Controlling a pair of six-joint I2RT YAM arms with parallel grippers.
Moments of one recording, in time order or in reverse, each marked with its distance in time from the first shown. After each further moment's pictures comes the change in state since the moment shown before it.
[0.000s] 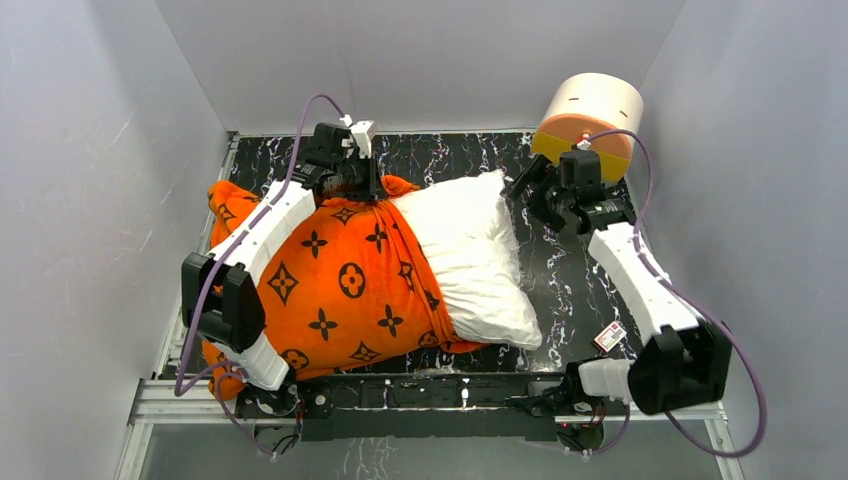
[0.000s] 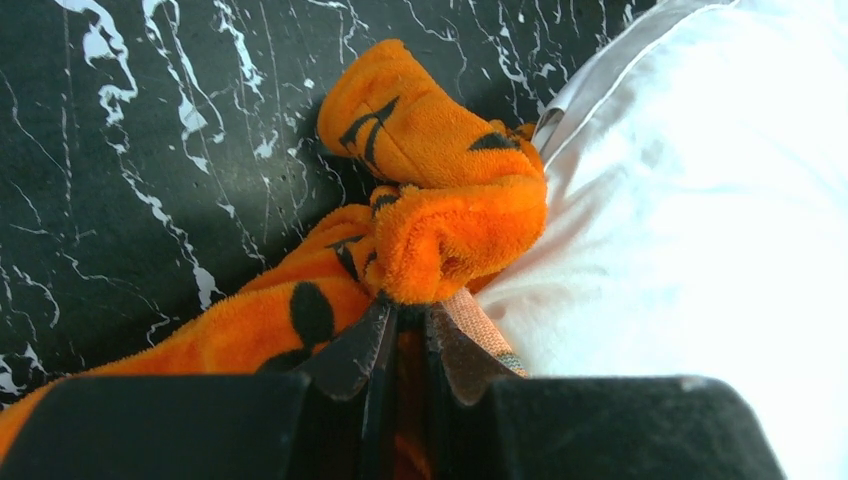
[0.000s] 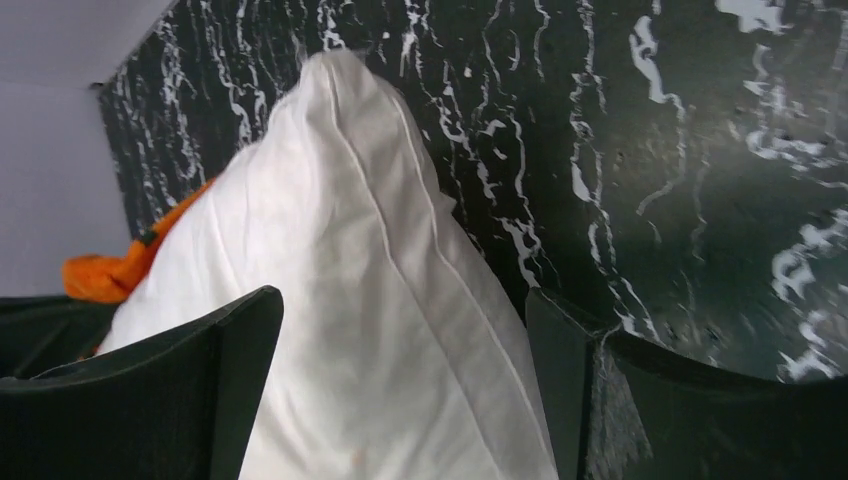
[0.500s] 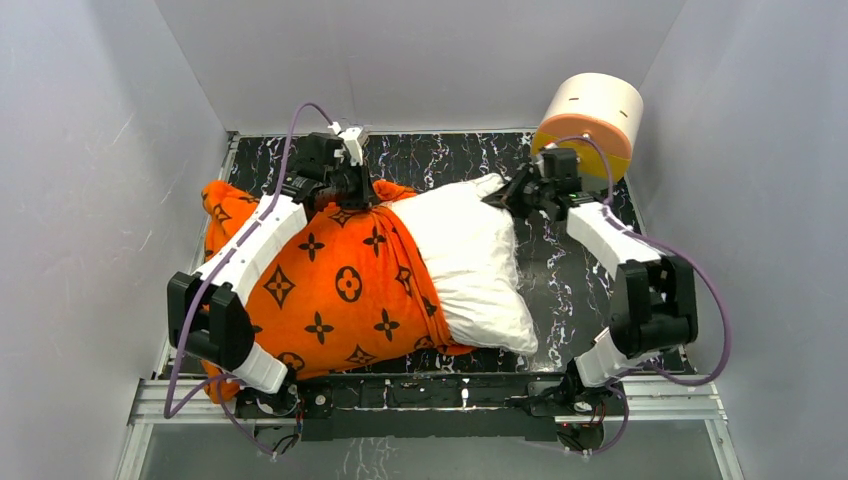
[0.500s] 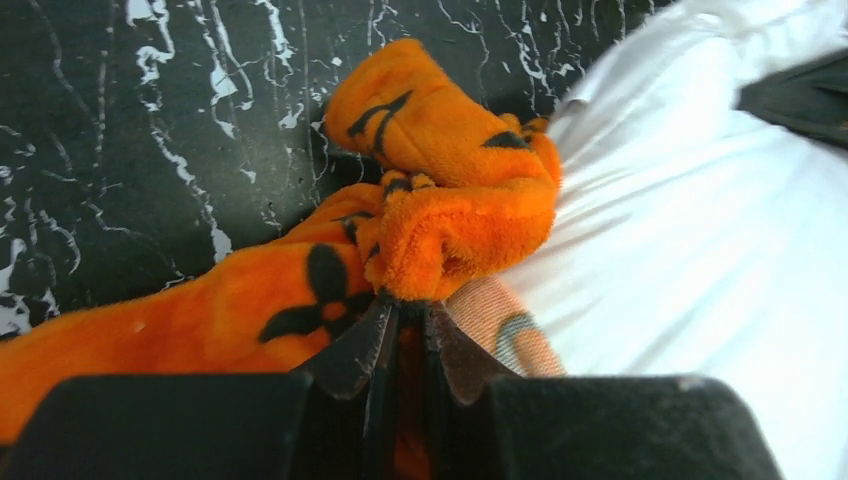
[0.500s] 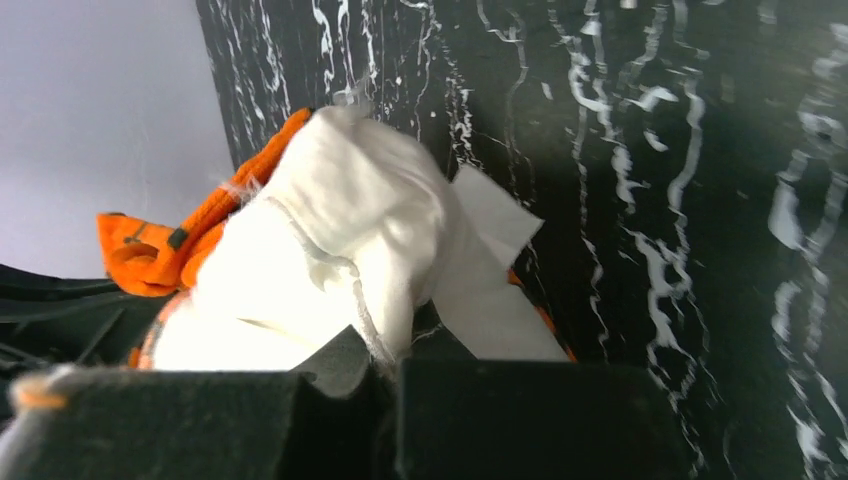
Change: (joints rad) left arm 0.003 -0.111 -0.113 0.019 -0.023 -0.040; right arm -0.010 0.361 0.015 0.332 -0.372 0.111
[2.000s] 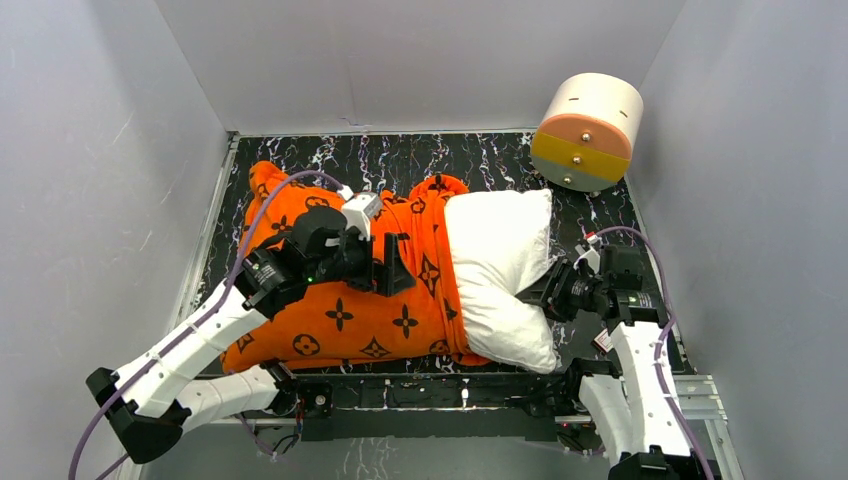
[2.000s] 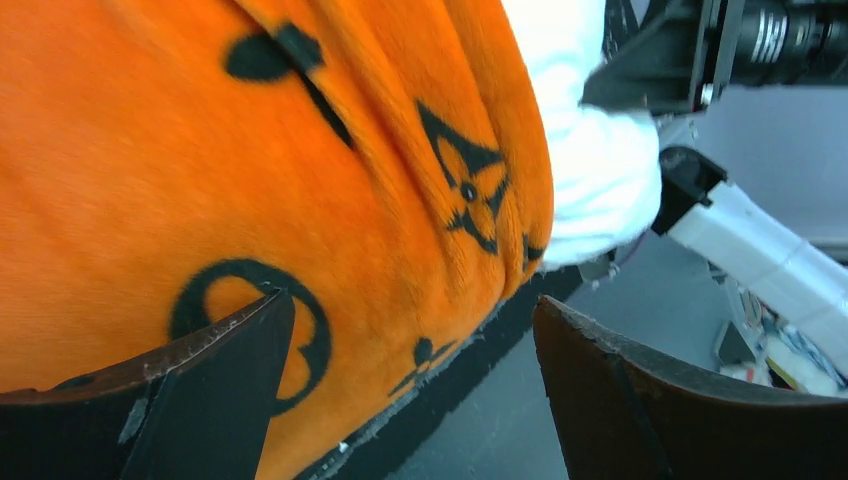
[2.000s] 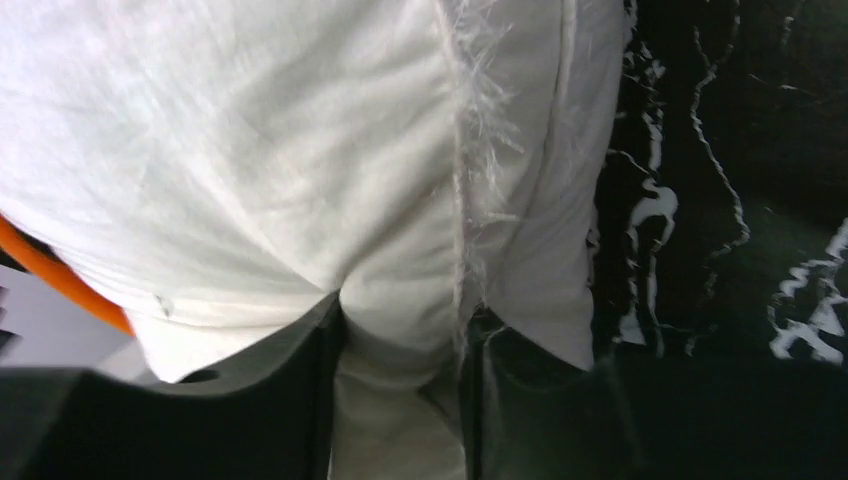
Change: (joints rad) left arm -0.416 -0.557 -0.250 -0.166 -0.081 -0.251; right arm -0.291 -0.890 -0.497 -0.715 -0.259 -0.306
